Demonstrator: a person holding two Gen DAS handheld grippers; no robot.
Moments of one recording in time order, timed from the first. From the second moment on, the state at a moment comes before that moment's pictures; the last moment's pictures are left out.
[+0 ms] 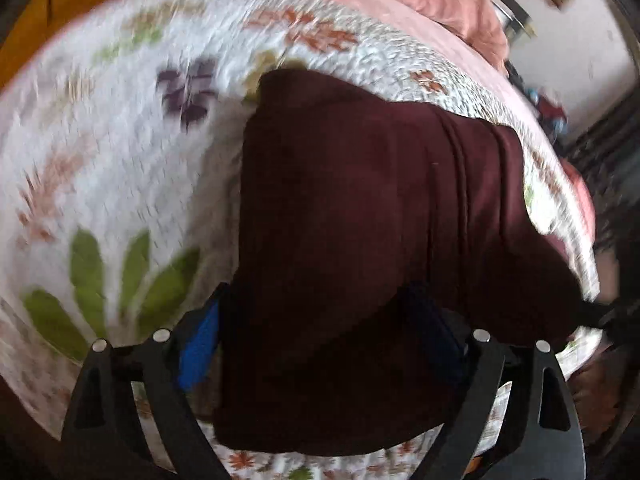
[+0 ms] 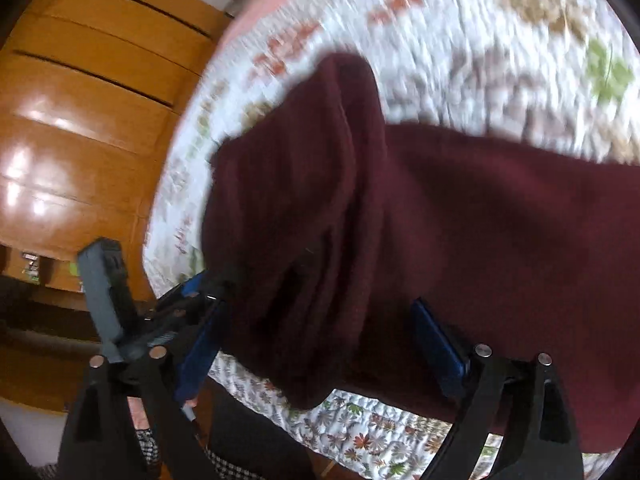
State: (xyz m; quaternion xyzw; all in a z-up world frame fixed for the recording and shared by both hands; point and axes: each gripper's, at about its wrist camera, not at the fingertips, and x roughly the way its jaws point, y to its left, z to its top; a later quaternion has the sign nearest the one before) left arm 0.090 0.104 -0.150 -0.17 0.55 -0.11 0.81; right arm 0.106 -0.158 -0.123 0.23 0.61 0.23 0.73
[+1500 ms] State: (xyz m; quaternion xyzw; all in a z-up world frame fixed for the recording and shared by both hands) left arm 0.067 0.025 -0.069 -0.15 0.48 -0.23 0.84; right arm 0.050 -0.309 -0.012 0.24 0.45 0.21 0.83
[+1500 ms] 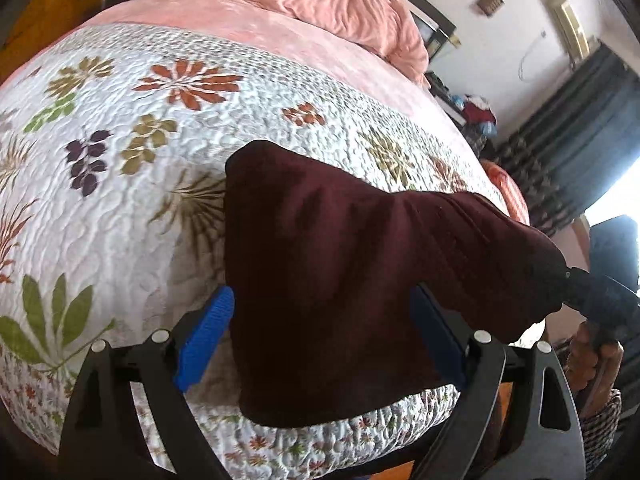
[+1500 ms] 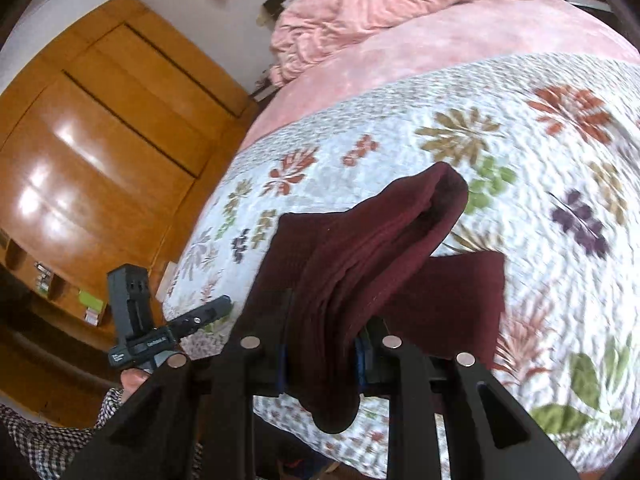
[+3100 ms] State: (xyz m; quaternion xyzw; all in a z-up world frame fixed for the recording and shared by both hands) left arm 0.113 -0.005 -0.108 -0.10 0.57 -0.18 0.80; right arm 0.107 -0.405 -0.086 0.30 0.47 0.16 0.81
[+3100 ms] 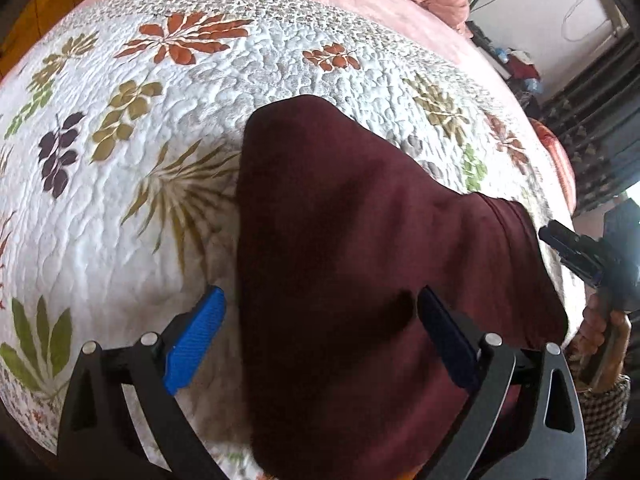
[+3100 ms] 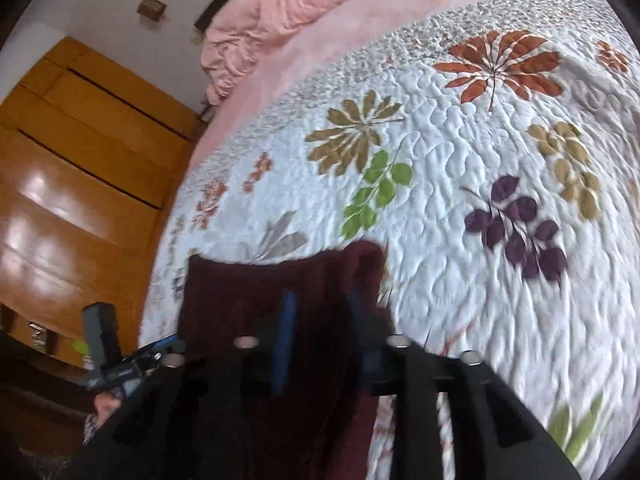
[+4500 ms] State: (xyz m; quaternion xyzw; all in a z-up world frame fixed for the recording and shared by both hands) left arm 0.123 0.000 -0.153 -0.20 0.62 -0.25 0.72; right arm 0.024 -0.404 -0.101 0.36 0.50 0.19 0.76
